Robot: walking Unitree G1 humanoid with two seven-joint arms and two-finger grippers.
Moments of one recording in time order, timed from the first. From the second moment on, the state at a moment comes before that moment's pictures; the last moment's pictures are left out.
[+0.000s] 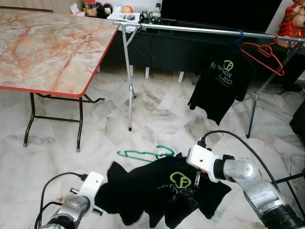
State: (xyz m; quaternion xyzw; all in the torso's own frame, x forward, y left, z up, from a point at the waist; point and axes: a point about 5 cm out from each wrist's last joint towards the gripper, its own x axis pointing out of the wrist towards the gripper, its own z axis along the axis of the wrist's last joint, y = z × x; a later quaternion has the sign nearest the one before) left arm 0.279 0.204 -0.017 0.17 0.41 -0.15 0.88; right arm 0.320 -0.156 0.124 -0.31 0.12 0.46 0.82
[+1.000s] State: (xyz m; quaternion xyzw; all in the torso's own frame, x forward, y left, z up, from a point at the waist) left arm 0.285 0.183 0.052 0.19 0.23 -0.46 0.84; right arm 0.302 -0.159 0.080 -0.33 0.19 0.55 0.74
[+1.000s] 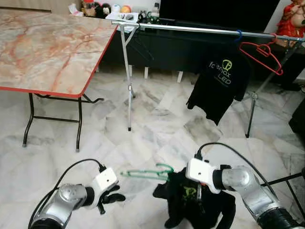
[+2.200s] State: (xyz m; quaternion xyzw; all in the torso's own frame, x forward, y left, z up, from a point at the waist) left arm 0.290 0.135 0.091 0.21 0.20 -0.52 0.81; right arm 0.298 -0.143 0.086 -0.28 0.17 0.63 0.71
